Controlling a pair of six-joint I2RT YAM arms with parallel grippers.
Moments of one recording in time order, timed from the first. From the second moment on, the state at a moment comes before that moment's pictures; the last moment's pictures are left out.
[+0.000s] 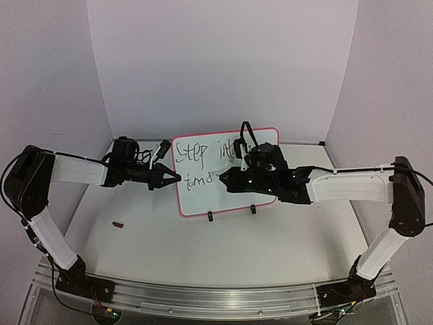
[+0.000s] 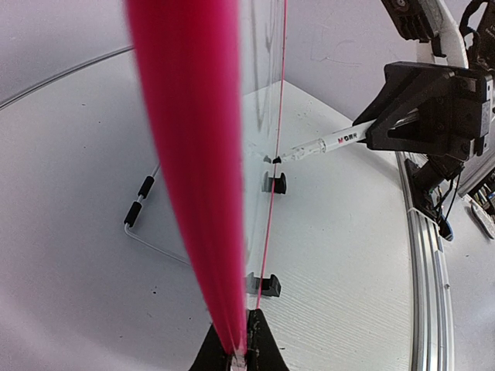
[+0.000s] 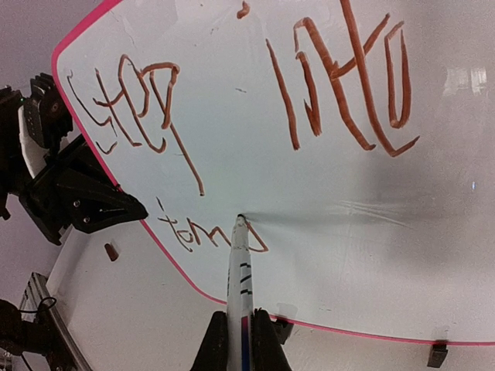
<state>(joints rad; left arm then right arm) -0.41 1.66 0.90 0.23 0.87 0.08 0.90 1.65 1.11 0.07 0.08 0.57</state>
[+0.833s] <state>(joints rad) -0.41 1.66 0.90 0.23 0.87 0.08 0.90 1.62 1.06 0.09 0.13 0.58</state>
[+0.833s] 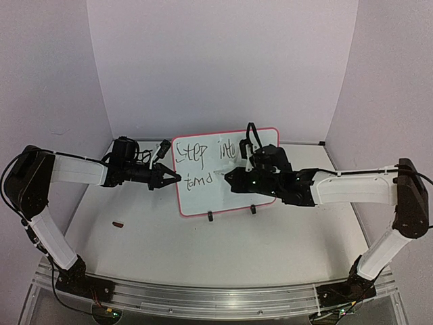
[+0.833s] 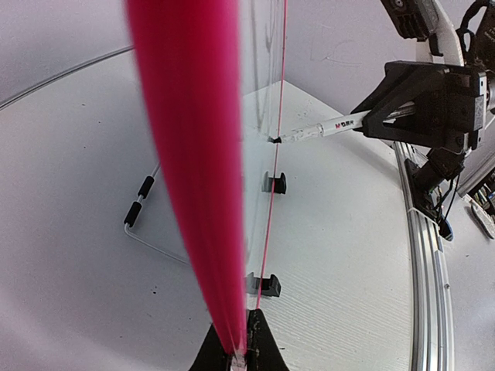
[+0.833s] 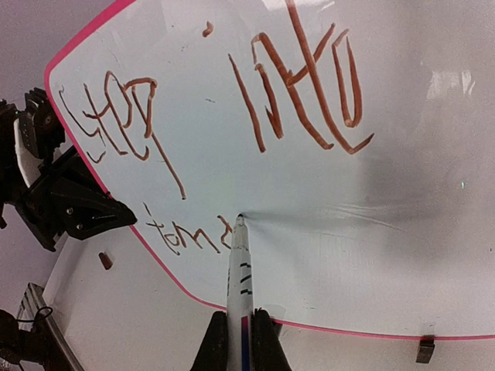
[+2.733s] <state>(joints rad) -0.41 1.66 0.90 0.23 0.87 0.08 0.90 1.54 0.97 0.11 0.15 0.63</state>
